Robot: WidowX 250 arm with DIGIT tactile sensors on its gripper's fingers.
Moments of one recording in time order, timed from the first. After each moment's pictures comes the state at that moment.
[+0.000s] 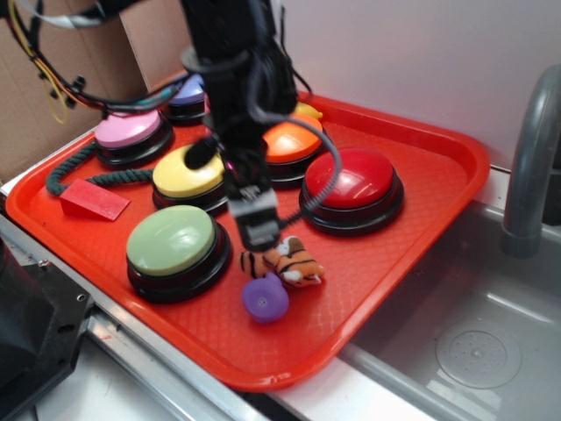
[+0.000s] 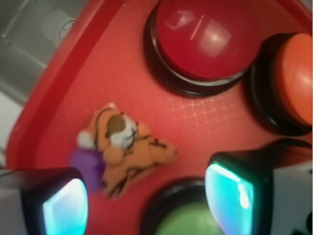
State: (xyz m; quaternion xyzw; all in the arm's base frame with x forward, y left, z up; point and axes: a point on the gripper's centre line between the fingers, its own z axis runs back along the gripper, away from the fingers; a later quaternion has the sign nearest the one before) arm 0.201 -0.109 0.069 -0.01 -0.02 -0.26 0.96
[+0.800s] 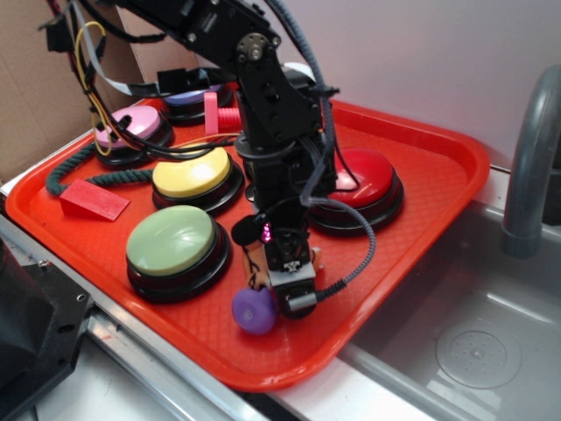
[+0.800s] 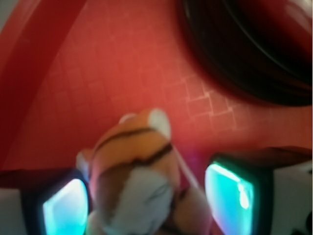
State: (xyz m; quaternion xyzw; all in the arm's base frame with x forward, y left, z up) arm 0.205 -0.124 0.019 -0.03 0.00 -0.26 0.97
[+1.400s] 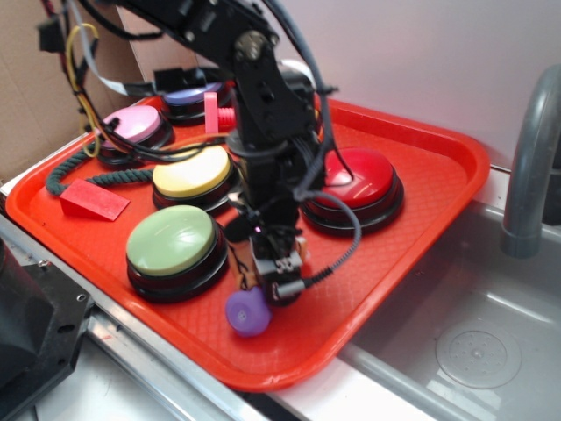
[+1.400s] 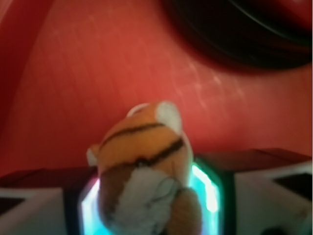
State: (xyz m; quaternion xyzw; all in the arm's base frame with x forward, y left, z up) arm 0.195 -0.114 0.033 -0.01 0.03 -0.21 0.98
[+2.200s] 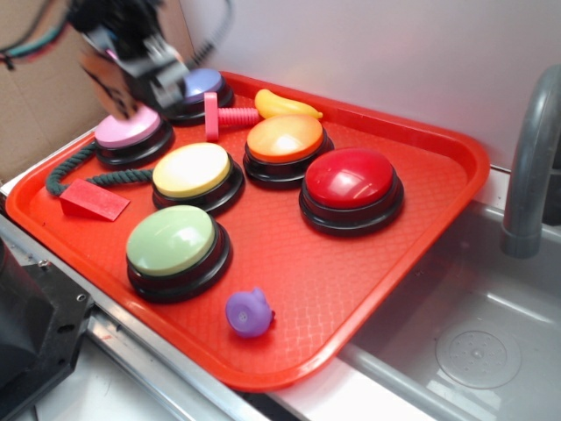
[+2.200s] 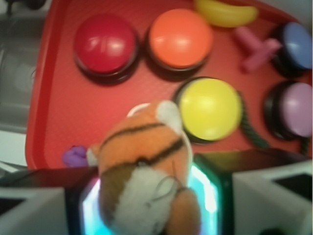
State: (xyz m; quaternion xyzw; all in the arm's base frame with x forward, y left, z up) arm 0.170 -0.037 0.181 0.00 -0.07 -0.03 1.00
